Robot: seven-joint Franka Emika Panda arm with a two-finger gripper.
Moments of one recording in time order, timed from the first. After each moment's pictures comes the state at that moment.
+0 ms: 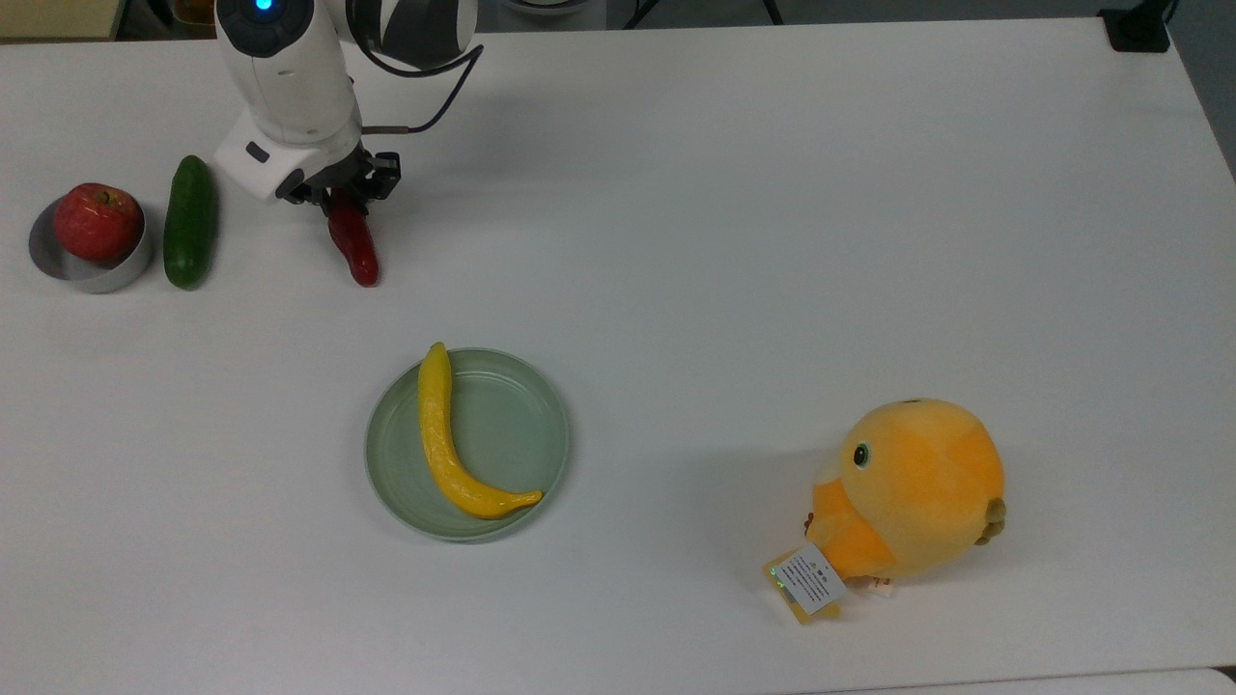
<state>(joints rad) -0.05 0.27 -0.18 -1.99 -0.14 2.14 -0.35</state>
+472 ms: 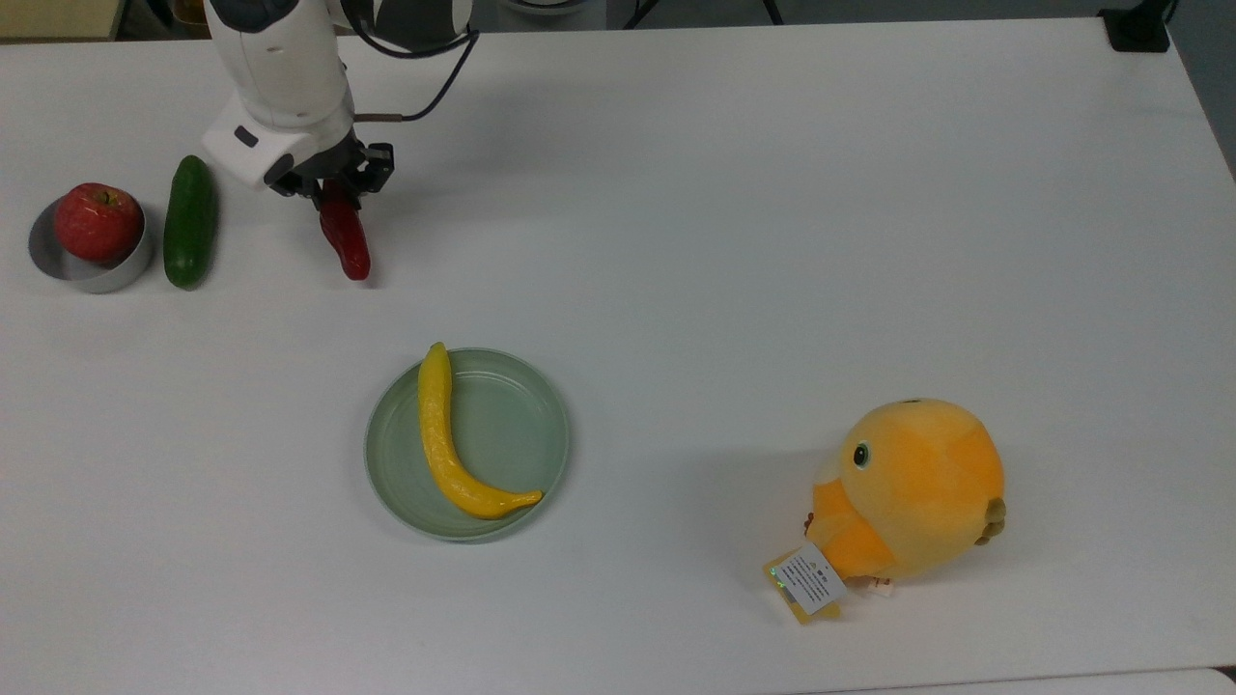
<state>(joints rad) -0.05 0.24 -0.18 -1.97 -0.14 2.11 -0.35</state>
